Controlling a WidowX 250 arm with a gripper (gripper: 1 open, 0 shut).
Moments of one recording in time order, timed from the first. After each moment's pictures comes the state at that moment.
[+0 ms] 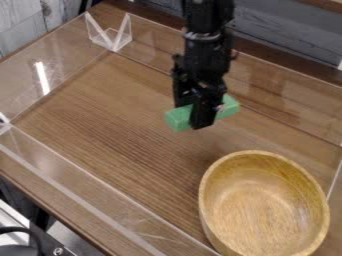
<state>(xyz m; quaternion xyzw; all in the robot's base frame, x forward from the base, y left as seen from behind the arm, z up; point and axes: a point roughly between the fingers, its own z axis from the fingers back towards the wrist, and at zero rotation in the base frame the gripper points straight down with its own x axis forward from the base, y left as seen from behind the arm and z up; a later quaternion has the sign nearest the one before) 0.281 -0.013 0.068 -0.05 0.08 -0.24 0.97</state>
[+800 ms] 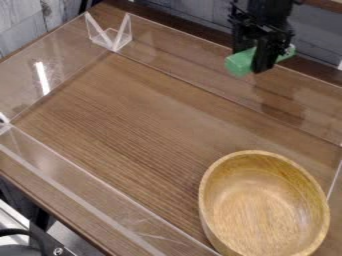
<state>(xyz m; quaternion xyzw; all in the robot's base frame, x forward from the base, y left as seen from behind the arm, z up) 0.370 -0.045 0.105 -0.01 0.00 -0.23 0.97</state>
